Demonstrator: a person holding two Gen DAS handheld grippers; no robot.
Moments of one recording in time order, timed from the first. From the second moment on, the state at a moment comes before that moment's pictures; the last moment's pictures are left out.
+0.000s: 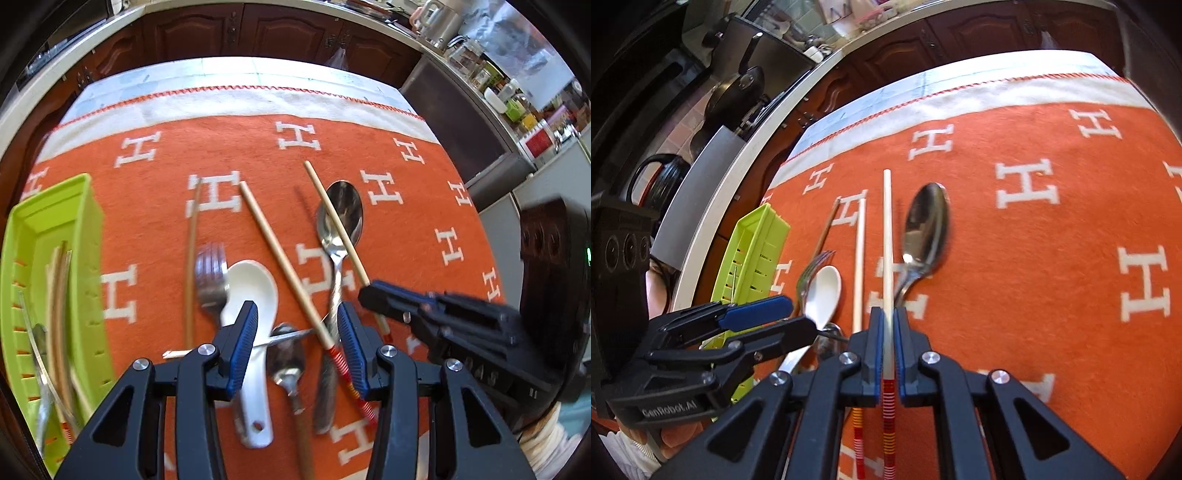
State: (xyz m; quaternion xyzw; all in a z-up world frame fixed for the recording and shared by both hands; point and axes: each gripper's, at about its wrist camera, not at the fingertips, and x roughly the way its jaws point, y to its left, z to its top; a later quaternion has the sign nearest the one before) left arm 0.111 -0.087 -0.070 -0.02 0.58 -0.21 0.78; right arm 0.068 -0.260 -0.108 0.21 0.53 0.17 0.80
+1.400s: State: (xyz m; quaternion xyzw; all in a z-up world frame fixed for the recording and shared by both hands) left arm 0.098 -0.097 -0.100 -0.05 0.60 -0.18 0.77; right arm 0.042 -0.278 -0.090 0.24 0.51 0.16 0.81
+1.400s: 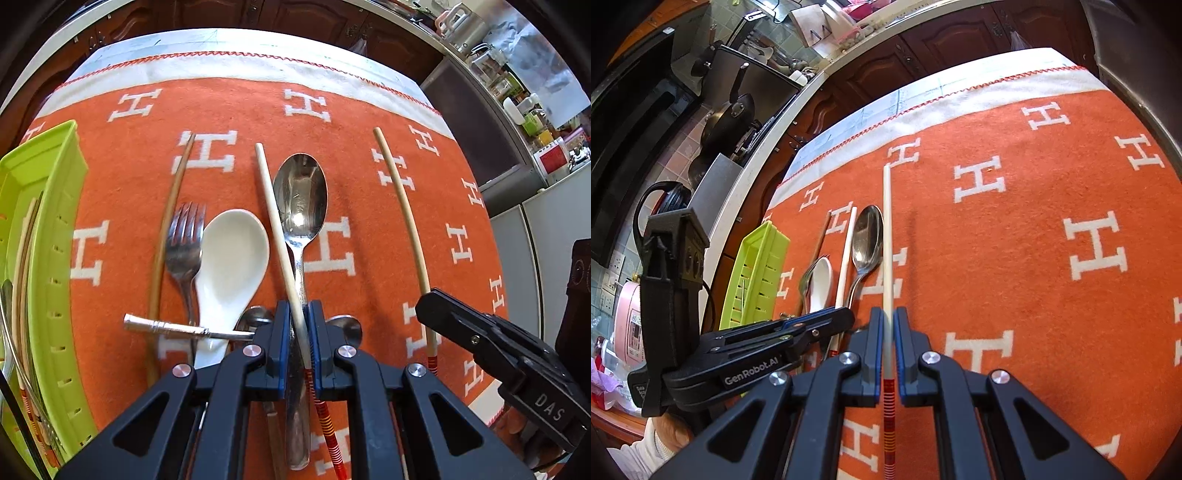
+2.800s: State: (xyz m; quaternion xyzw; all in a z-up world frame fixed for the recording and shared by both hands) left arm 0.098 -0.073 -0.066 -0.06 0.57 -0.19 0.80; right arm 0.033 -0.269 -0.082 0.24 0.51 0.16 0.81
